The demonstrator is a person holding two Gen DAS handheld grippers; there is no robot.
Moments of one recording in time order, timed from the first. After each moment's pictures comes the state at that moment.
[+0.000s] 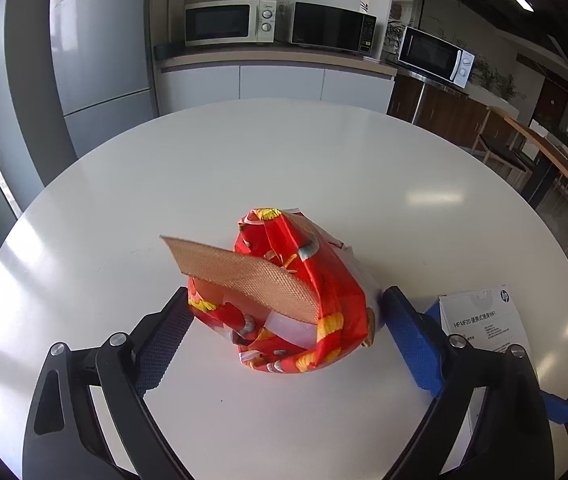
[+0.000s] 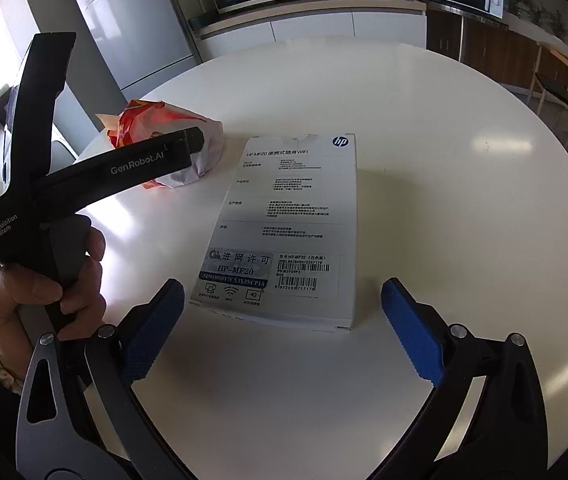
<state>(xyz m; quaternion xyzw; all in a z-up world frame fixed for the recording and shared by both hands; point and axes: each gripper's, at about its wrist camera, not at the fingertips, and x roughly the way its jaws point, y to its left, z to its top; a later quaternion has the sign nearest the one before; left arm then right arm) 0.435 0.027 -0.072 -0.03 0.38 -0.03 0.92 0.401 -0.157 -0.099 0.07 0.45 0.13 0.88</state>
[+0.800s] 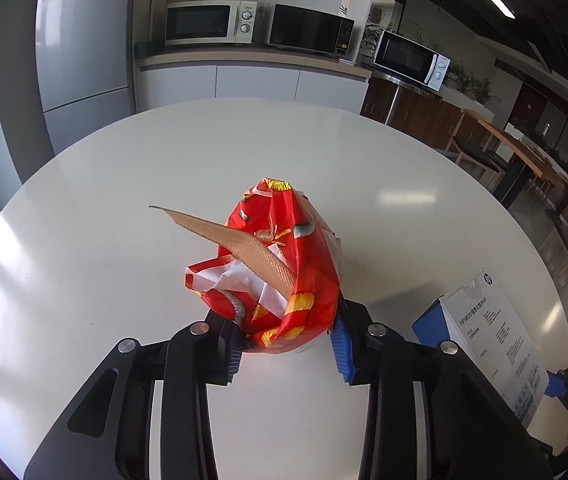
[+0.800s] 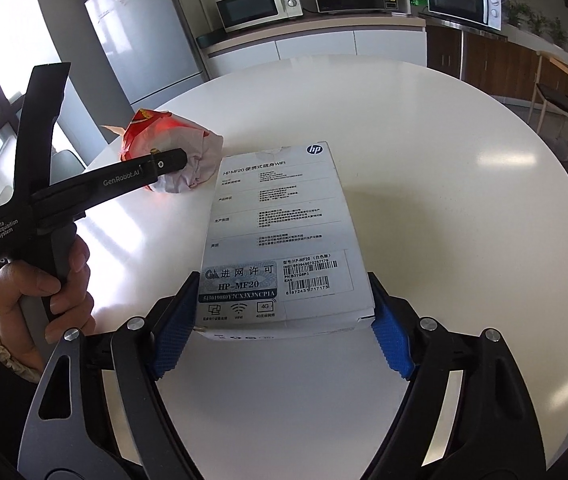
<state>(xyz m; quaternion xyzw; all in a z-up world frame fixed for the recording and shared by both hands) 0.414 0.020 -0.070 -0.05 0.38 -0.08 0.92 0.368 -0.192 -0.089 0.07 0.41 0.15 0.90</state>
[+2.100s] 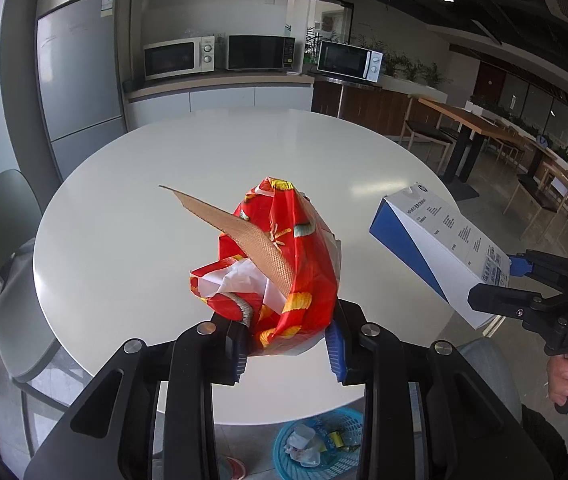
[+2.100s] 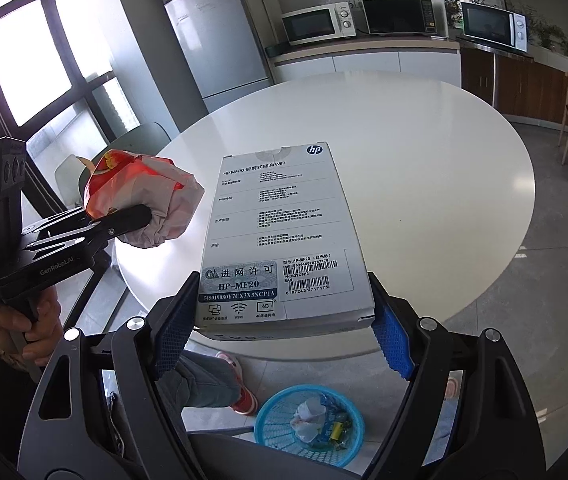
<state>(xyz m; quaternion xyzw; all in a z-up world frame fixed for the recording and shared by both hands) 0.137 -0.003 -0.029 0.01 0.35 -0.13 0.93 0.143 -0.256 -0.055 0.05 0.37 0.26 0.89</state>
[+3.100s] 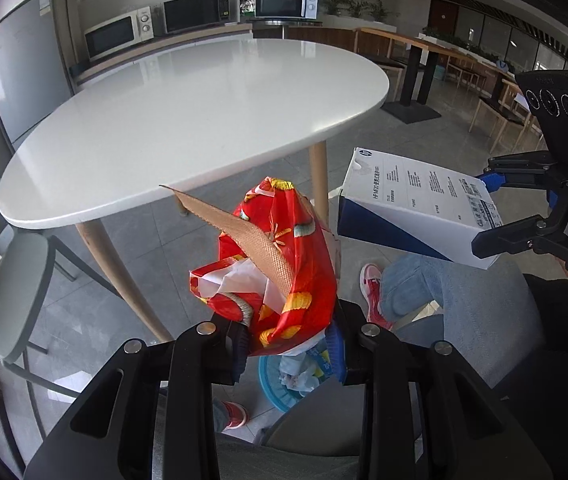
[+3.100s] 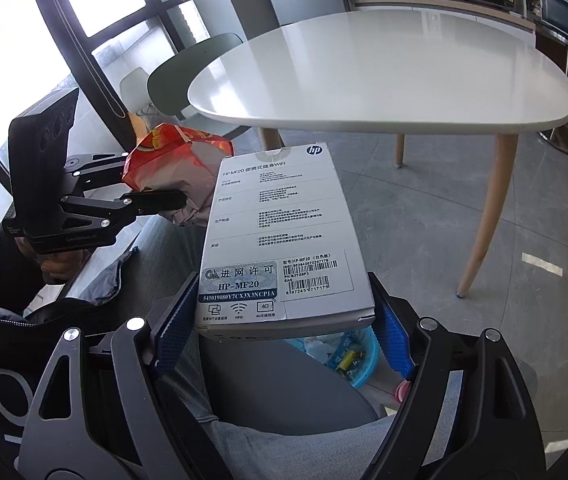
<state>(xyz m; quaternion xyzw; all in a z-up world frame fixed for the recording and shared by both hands) 0.059 -0.037 -0.132 0.09 0.42 -0.20 0.88 0.055 -0.277 -0.141 -0.03 0.44 0.38 0.81</state>
